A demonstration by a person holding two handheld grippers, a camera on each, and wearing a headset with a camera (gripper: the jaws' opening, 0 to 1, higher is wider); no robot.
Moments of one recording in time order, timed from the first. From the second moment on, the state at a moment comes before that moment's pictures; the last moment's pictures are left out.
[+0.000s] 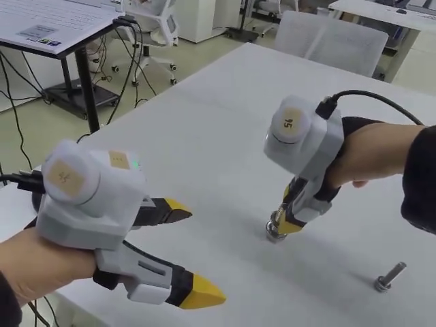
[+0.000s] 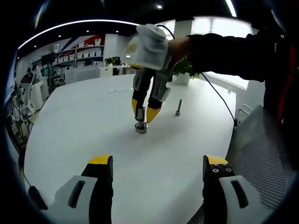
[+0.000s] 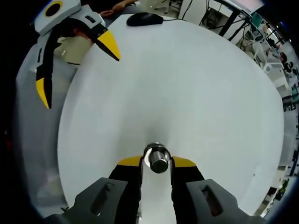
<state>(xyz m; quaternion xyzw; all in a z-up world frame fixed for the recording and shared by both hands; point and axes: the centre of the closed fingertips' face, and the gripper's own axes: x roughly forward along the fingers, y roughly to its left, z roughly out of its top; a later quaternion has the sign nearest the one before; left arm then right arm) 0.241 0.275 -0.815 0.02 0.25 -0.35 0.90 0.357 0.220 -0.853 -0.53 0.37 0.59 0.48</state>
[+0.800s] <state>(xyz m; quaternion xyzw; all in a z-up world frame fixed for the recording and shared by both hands) 0.241 0.276 -0.817 0.02 0.26 -0.35 0.90 0.361 0.213 -0.880 -0.54 0.38 0.59 0.47</state>
